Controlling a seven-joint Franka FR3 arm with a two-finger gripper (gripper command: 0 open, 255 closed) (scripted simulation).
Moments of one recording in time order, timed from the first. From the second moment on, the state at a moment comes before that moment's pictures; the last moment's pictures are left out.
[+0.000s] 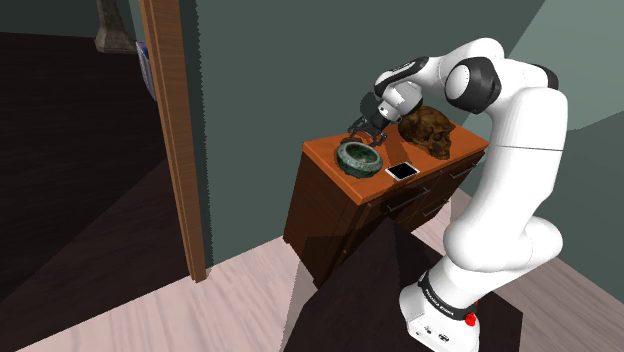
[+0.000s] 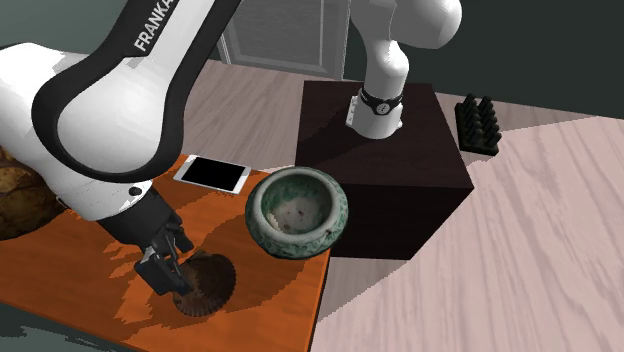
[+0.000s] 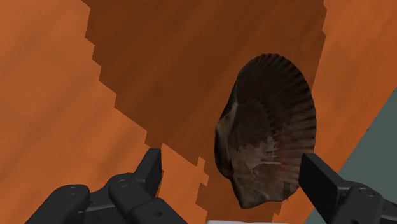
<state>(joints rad) -0.60 0.52 -0.17 -1.74 0.58 2.17 -0.02</state>
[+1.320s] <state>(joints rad) -0.59 0.46 -0.18 -1.73 0.55 2.11 0.02</state>
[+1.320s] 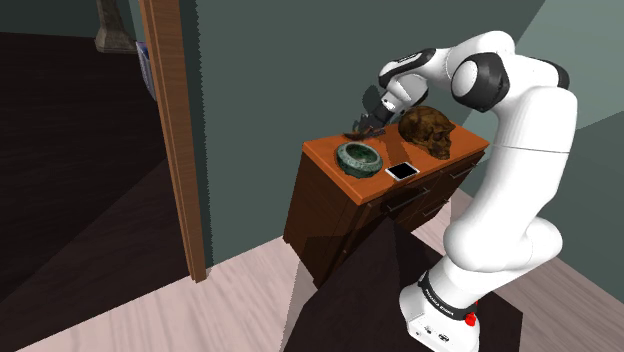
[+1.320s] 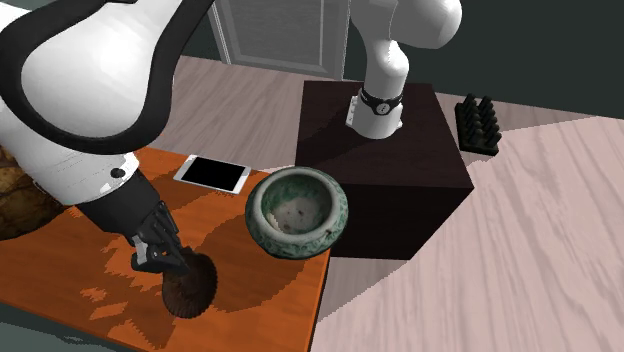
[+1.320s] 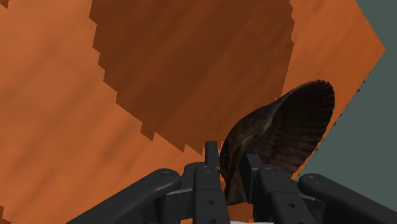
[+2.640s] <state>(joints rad) -0.59 0.36 -0.20 -1.60 0.49 1.91 0.12</state>
